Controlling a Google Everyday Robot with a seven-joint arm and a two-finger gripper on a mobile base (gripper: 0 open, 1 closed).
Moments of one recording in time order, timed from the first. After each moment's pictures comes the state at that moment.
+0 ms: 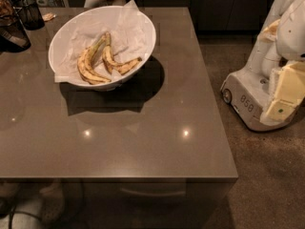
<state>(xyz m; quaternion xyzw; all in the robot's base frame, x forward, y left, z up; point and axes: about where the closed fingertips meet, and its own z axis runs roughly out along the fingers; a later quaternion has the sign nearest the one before) 0.438 -0.217 0.976 -0.60 0.78 -0.03 0.16</state>
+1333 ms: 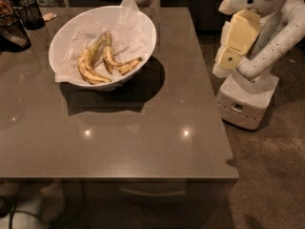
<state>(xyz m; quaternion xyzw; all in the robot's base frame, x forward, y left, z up) 0.504 -0.149 1.014 -0.60 0.78 0.03 0.18</state>
